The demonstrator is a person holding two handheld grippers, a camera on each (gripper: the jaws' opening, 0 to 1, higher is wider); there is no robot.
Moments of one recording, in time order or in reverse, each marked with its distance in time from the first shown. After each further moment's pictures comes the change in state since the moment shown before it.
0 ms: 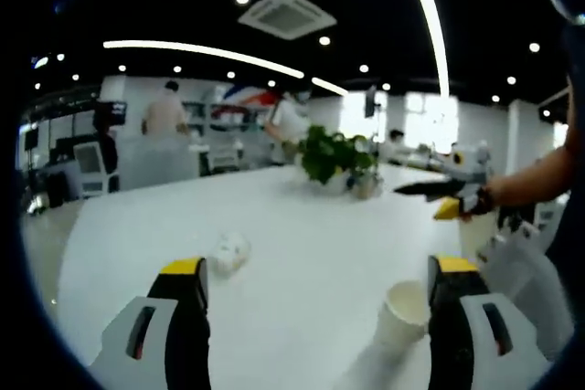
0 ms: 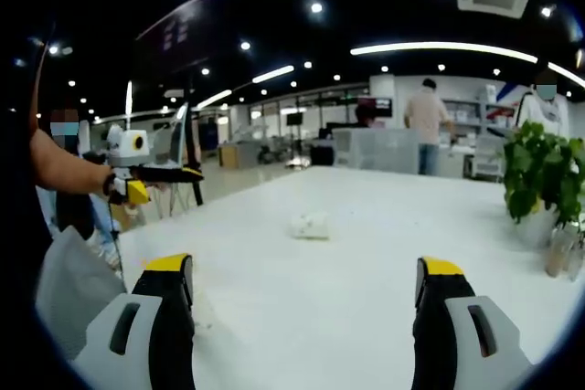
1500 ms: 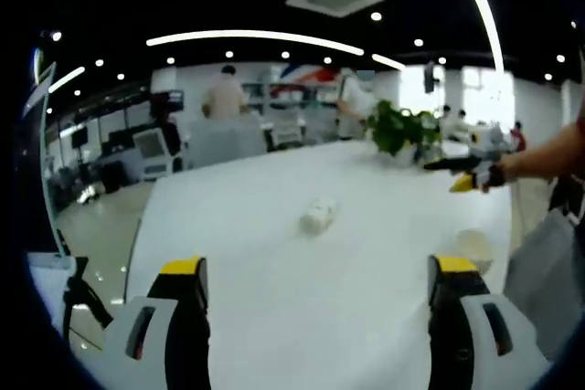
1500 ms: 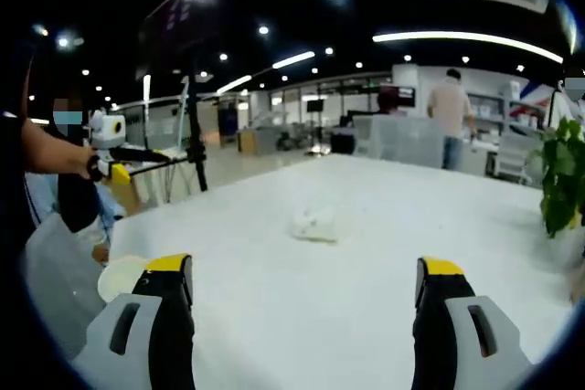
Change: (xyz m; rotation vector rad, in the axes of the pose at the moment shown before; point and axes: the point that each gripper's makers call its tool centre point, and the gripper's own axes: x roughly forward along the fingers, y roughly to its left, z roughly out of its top) left arm -0.079 0.078 -0.022 -0.003 0.100 0.297; right arm 0.095 -0.019 -0.009 -0.024 0.062 0.108
